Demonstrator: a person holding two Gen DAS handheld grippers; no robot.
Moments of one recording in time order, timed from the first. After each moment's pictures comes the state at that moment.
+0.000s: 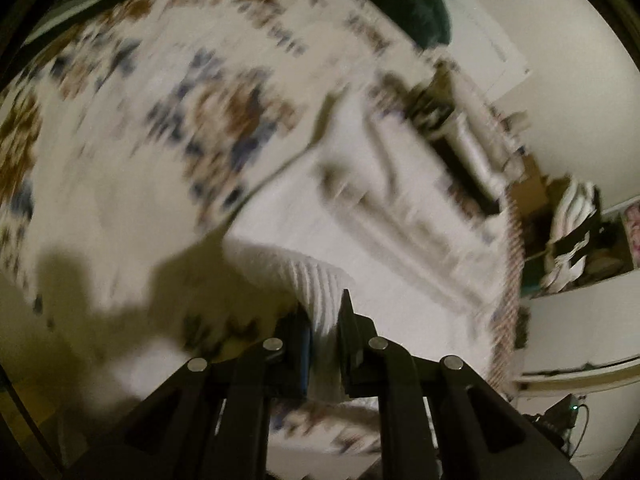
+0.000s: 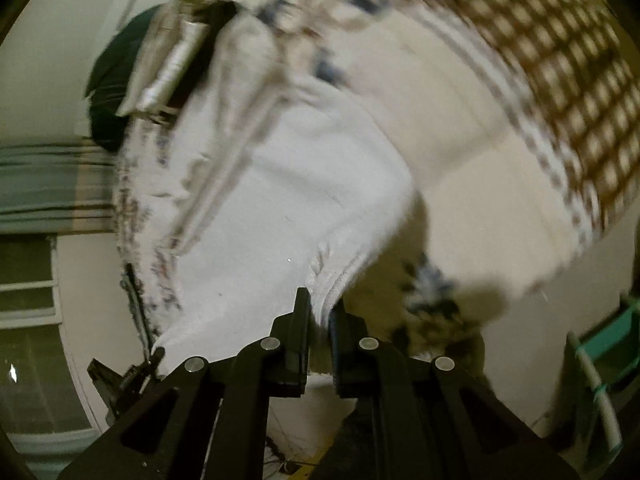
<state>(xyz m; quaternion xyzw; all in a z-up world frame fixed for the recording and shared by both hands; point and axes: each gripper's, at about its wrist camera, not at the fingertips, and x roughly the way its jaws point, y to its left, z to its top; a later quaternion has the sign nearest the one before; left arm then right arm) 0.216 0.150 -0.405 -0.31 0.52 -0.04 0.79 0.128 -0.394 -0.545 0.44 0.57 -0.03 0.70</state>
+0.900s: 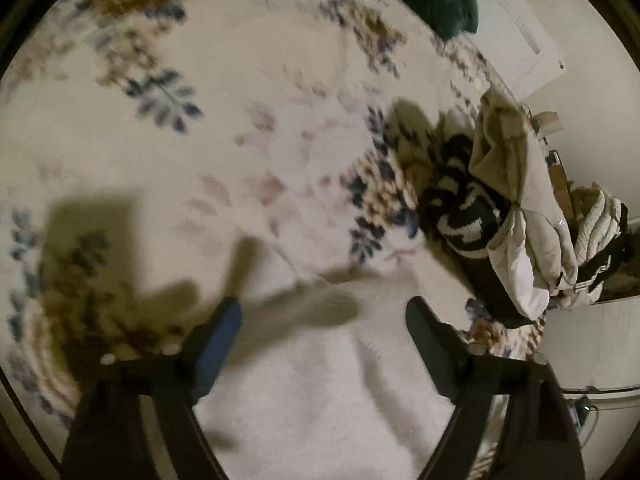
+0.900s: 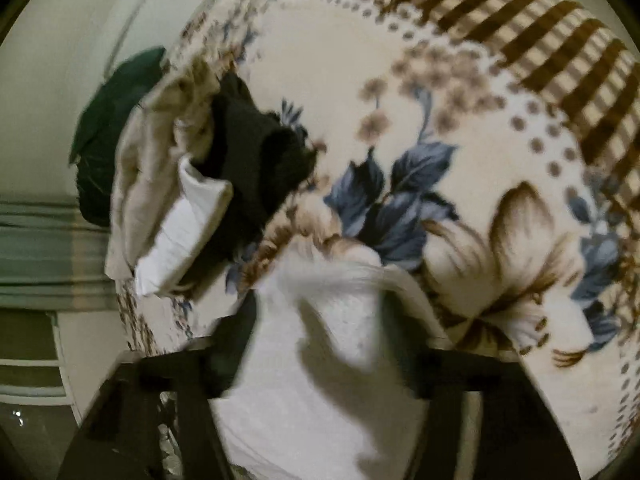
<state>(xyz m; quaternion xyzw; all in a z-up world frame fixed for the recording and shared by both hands) 0.514 0.128 -0.453 -0.28 0.57 -0.03 0.77 0.463 -0.464 -0.575 0.45 0.52 -0.08 0.73</state>
